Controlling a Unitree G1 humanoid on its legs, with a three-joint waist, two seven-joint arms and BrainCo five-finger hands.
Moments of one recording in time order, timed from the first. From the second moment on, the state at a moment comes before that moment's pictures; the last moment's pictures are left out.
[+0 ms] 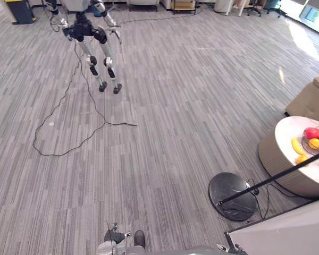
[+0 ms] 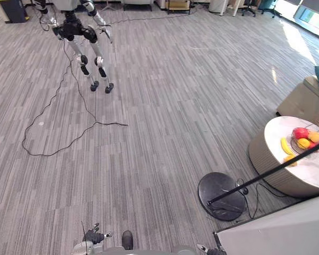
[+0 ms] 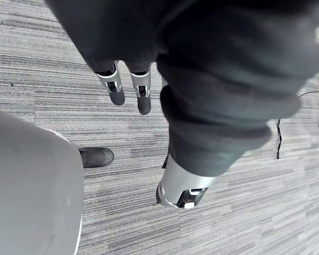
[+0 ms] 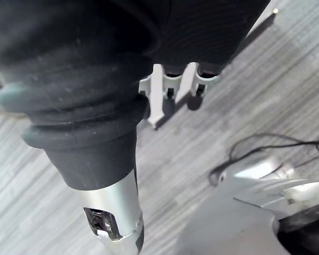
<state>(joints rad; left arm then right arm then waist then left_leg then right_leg) 0.06 0.06 0.17 1.10 -0.01 -0.09 0.09 0.12 -0.03 -0.38 1.14 0.09 -0.08 -0.07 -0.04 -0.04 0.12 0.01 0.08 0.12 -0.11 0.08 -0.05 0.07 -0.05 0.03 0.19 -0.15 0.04</state>
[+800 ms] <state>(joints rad) 0.06 0.08 0.15 1.09 0.02 -0.09 0.07 0.11 -0.02 -0.37 1.16 0.07 -0.07 -0.06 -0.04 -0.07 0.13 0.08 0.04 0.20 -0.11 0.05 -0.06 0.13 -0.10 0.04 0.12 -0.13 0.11</state>
